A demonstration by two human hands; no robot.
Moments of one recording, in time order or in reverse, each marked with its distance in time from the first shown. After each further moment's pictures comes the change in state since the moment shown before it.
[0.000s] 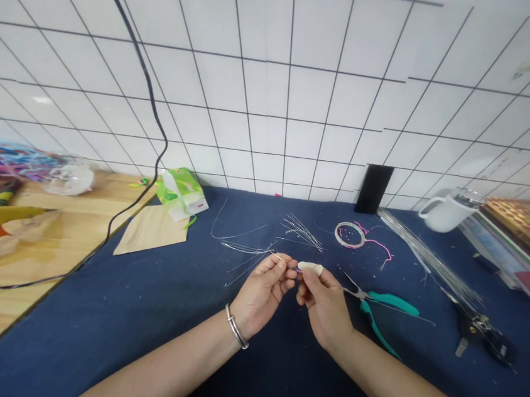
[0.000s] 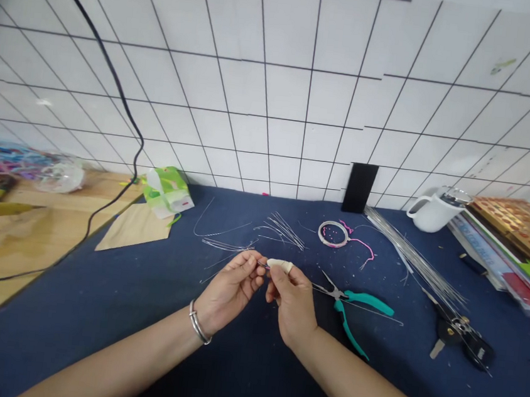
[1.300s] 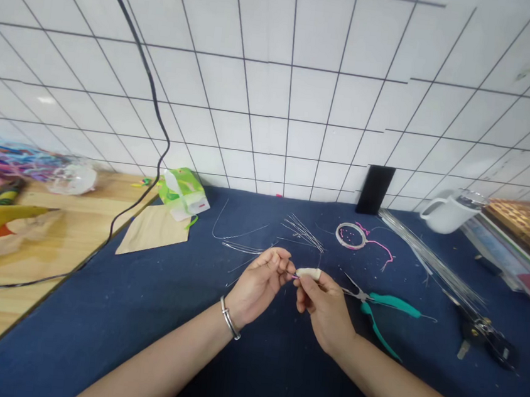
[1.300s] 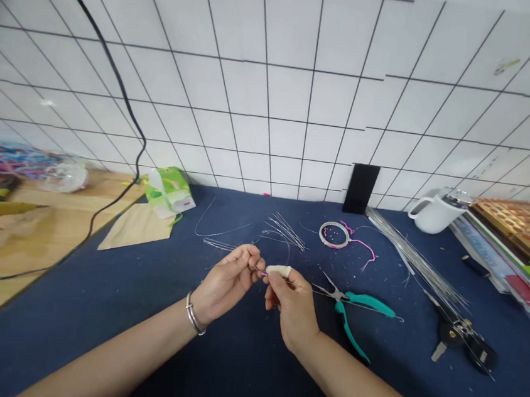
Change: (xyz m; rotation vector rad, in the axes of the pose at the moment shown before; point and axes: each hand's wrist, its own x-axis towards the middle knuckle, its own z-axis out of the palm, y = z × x) left_hand 0.006 0.013 -0.001 0.021 -0.122 0.055; right_hand -0.005 -0.001 -0.003 -0.117 -0.027 0.040
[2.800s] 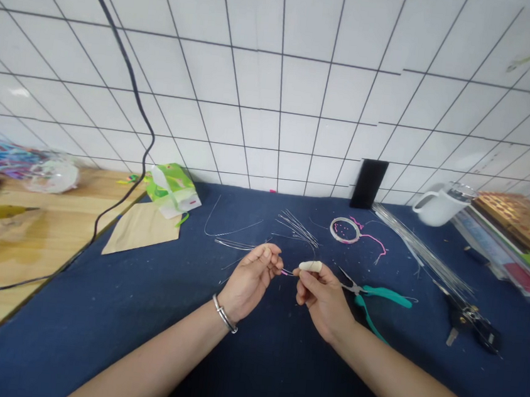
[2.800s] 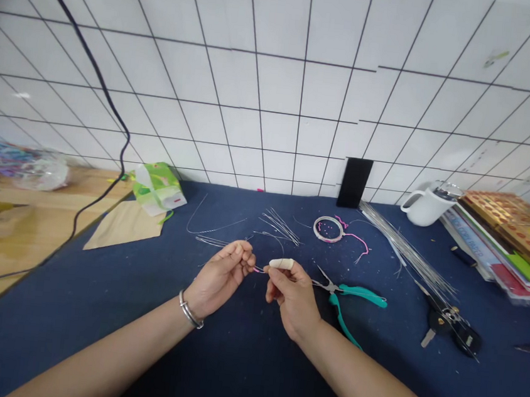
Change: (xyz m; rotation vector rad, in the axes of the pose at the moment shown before) left_hand 0.003 -0.005 -0.010 0.112 0.091 0.033; right_hand 0.005 -0.001 -0.014 0.174 -0.021 0.023
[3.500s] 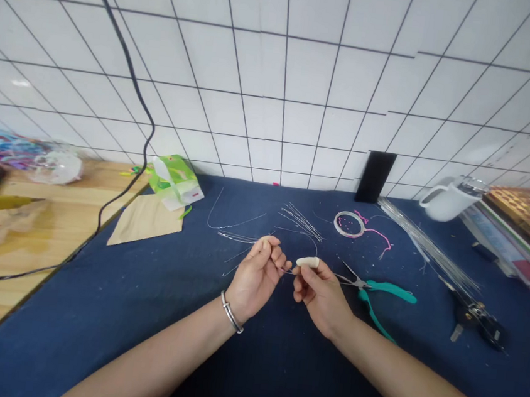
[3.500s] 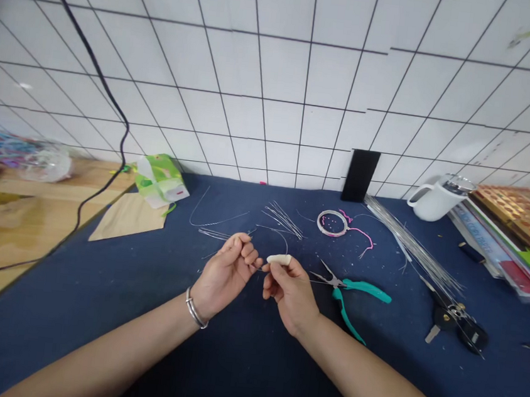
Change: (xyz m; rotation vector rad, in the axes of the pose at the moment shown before) left_hand -0.005 -0.003 0.009 -0.246 -0.022 0.004; right_hand 0.002 0.013 -0.004 0.028 -0.099 0.056
